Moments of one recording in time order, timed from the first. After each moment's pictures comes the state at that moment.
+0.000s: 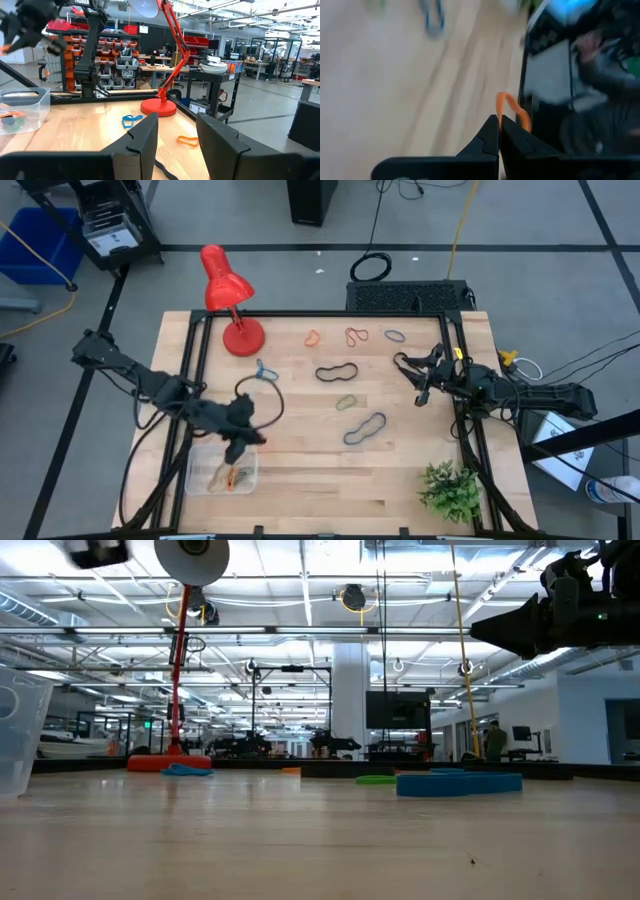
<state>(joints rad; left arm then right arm) -0.51 1.07 0.94 -0.55 -0.09 -0.93 -0.12 0.25 0.02 0.34 0.24 -0.09</state>
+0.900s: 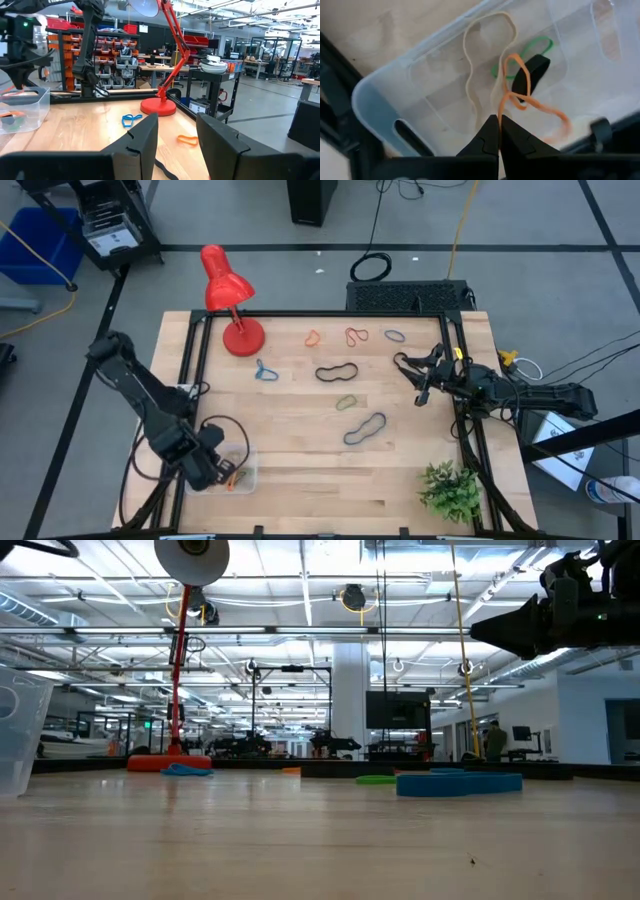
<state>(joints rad) -0.88 1.31 0.94 -1.03 0.04 -1.96 -0.12 0.25 0.02 0.34 0.24 -0.09</state>
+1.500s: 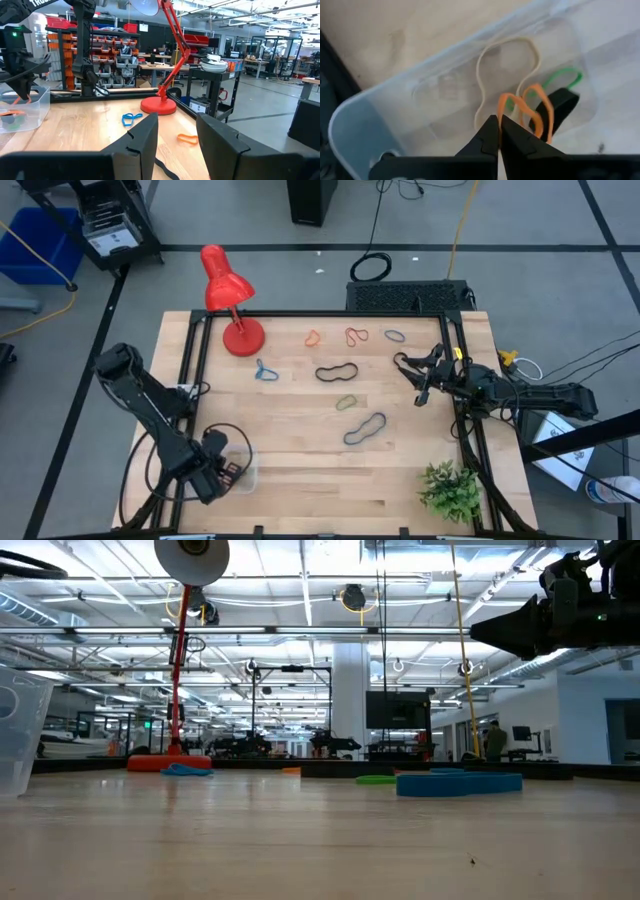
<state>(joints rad) -0.90 1.47 0.94 -1.04 -0.05 -2.06 -0.12 0.25 0.02 0.34 0.24 -0.09</state>
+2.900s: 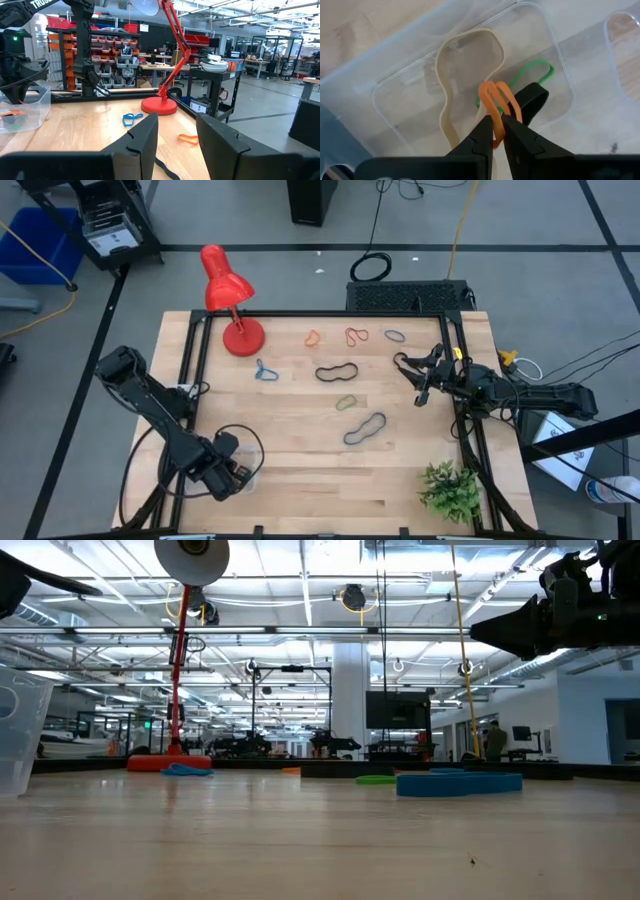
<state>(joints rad) -0.82 1.51 0.94 -0.92 0.01 -1.94 -0.12 0.25 0.02 0.34 0.24 -0.09</state>
